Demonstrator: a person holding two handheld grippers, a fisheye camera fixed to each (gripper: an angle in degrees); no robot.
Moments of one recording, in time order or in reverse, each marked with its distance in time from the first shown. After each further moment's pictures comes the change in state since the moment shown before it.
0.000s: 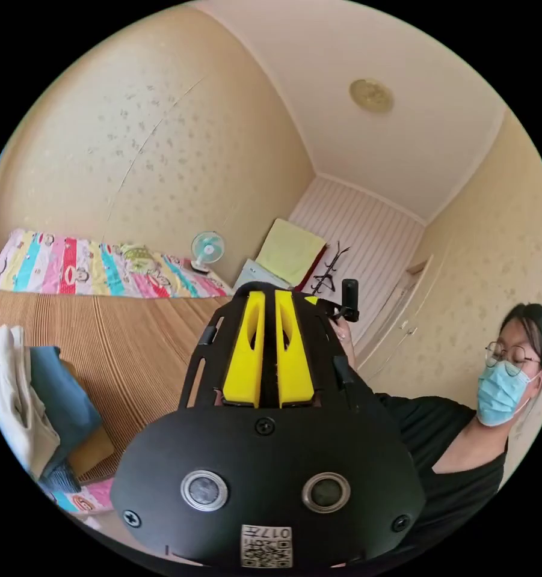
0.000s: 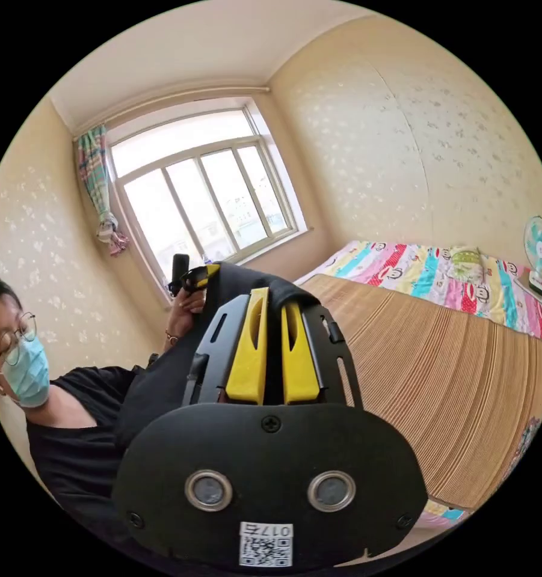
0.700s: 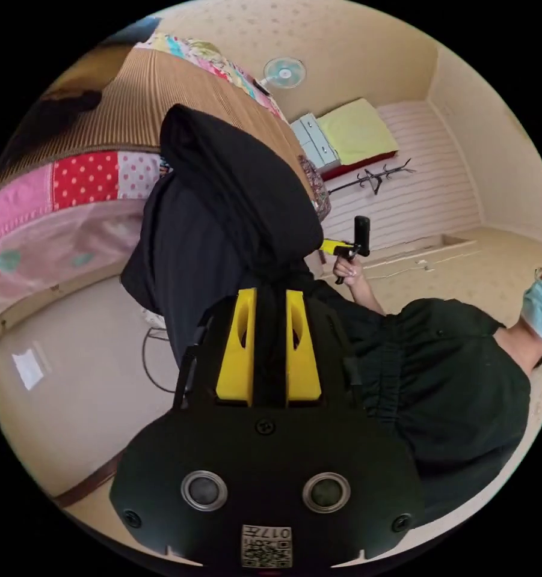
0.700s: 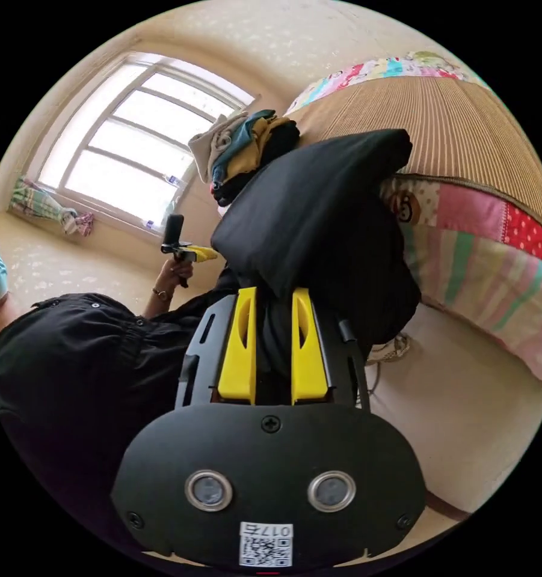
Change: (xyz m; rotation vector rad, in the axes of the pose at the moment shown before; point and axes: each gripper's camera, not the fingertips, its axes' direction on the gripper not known) left arm -0.151 0.318 0.034 -0.566 0.115 -0.491; right arm 0.113 0.366 0.121 -0.358 -0.241 0.476
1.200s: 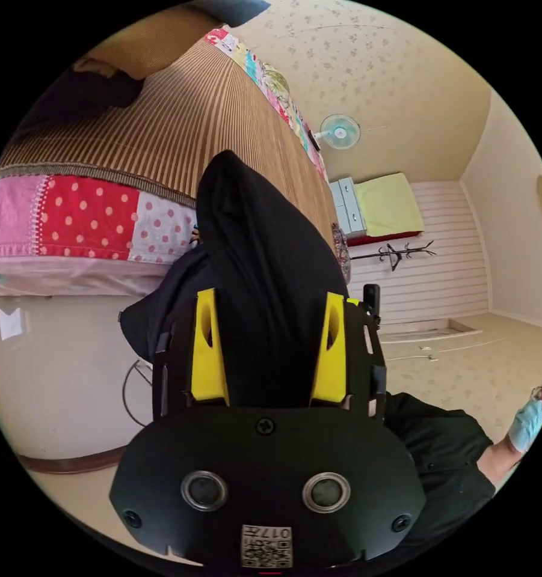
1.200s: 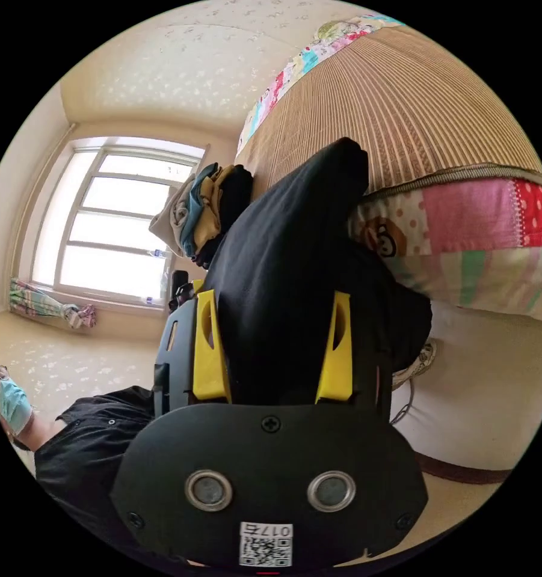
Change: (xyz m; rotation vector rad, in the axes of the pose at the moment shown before) left arm -0.029 -0.176 -0.010 0.214 -0.151 -0.212; right arm 0.056 -0.149 0.028 0.081 0.059 0.244
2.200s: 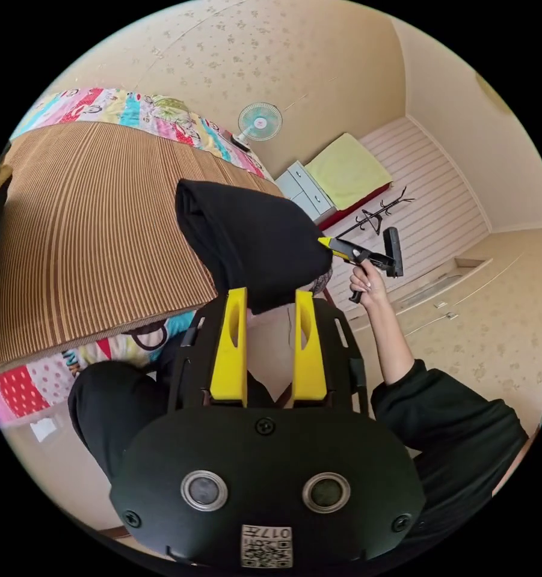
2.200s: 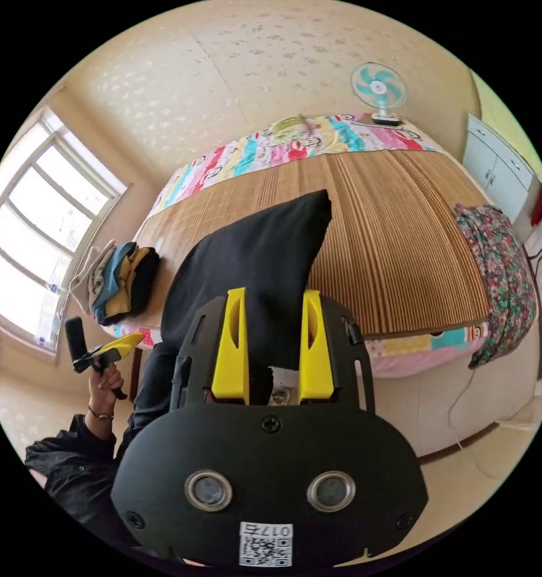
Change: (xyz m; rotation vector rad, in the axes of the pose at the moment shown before) left arm 0.193 -0.084 0.040 0.036 0.013 0.338; right arm -0.088 -0.115 -0.168 0.338 0.633 0.014
